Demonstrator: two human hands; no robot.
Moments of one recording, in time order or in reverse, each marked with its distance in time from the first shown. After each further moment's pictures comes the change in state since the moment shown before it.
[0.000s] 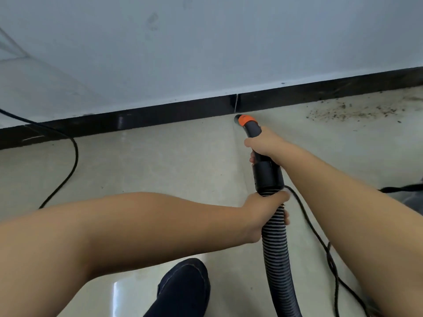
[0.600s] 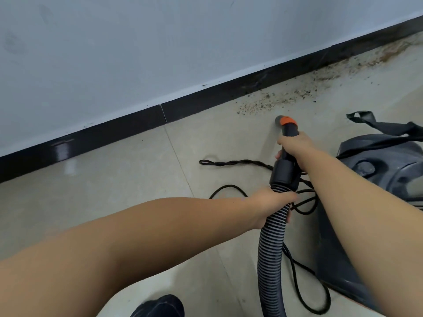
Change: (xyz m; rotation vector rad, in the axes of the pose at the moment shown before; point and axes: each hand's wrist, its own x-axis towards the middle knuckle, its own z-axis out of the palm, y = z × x) left_hand 0.058 -0.001 0.113 0.430 -0.283 -0.099; right_hand -0.016 0.129 -0.159 0.351 0.466 0.271
